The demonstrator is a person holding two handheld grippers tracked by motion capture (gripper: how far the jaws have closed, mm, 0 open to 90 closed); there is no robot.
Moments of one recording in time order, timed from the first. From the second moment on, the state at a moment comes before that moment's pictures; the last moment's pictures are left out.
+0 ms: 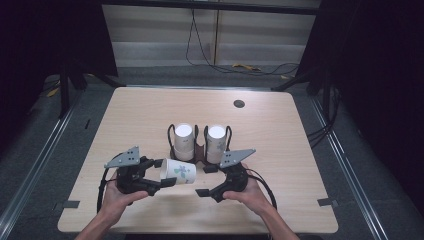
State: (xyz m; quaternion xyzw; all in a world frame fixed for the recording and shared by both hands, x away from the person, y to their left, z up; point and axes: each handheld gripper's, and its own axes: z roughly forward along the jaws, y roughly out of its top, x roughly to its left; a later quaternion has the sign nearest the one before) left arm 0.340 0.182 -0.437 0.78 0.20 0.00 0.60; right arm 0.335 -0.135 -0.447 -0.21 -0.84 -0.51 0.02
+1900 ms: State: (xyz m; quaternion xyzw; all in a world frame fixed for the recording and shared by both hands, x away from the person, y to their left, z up) left arm 0.394 0.253 -0.424 0.84 0.39 0.12 0.36; right arm 0.337 -0.198 -0.459 -0.32 -0.83 -0.45 -0.07
